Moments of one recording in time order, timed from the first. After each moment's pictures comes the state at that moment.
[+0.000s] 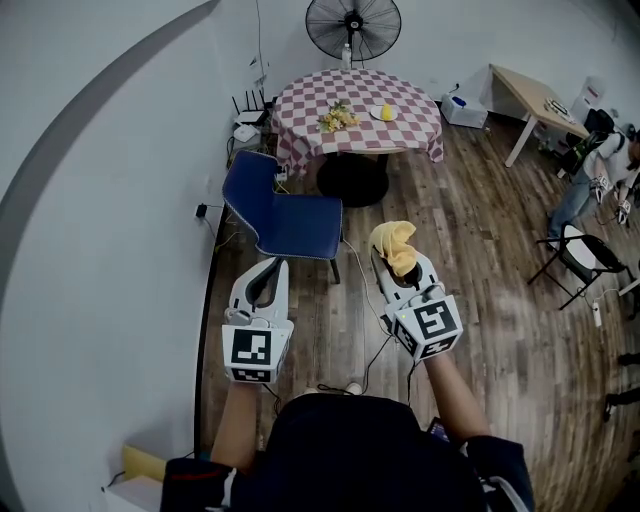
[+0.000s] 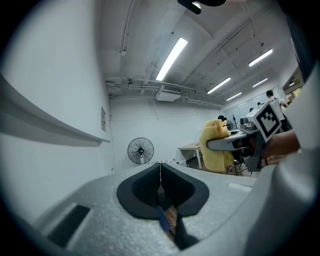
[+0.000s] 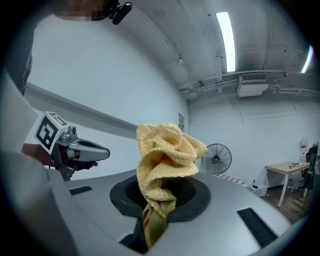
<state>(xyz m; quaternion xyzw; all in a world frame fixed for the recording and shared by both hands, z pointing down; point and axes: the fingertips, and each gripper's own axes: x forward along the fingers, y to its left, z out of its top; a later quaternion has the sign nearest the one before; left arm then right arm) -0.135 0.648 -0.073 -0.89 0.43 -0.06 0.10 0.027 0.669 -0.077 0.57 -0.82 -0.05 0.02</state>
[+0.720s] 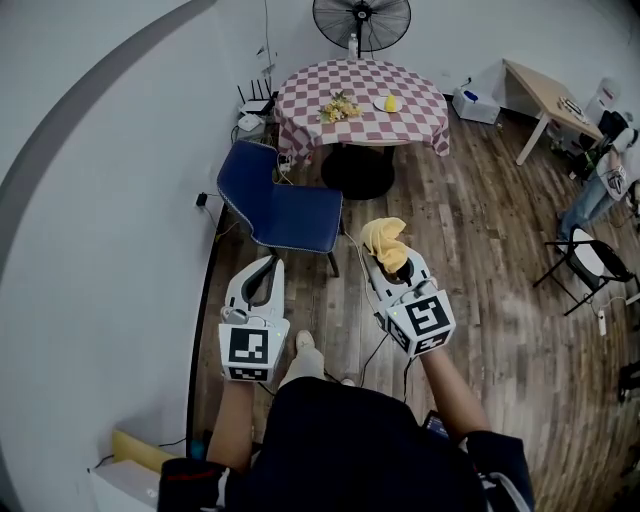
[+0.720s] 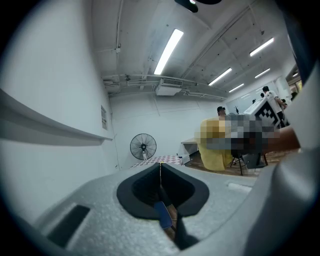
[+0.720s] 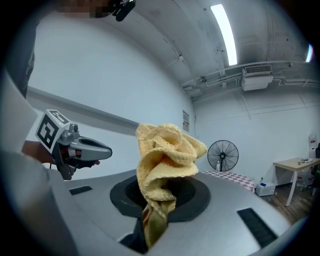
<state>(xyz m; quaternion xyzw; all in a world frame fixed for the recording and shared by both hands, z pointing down) -0.088 0.651 -0.051 -0.88 0.46 -0.10 0.11 0.065 0.659 -0.049 0.54 -0.84 -0.05 0.02</state>
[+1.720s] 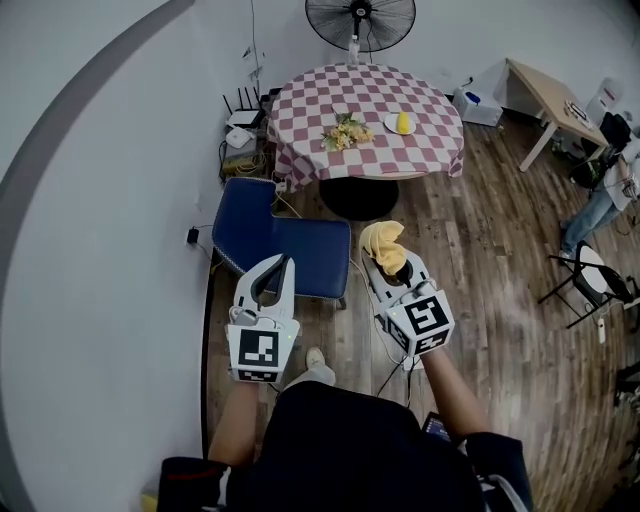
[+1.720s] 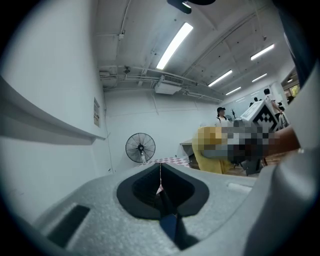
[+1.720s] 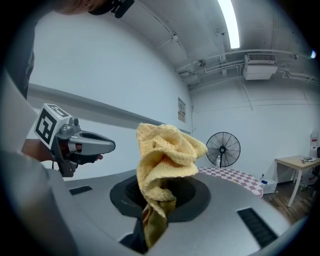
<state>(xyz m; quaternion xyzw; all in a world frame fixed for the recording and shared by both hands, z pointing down) -0.080 0.375 -0.057 -0.90 0.42 -0.09 0.10 0.054 0.385 -0.039 0.55 -0.83 -0.01 0.05</state>
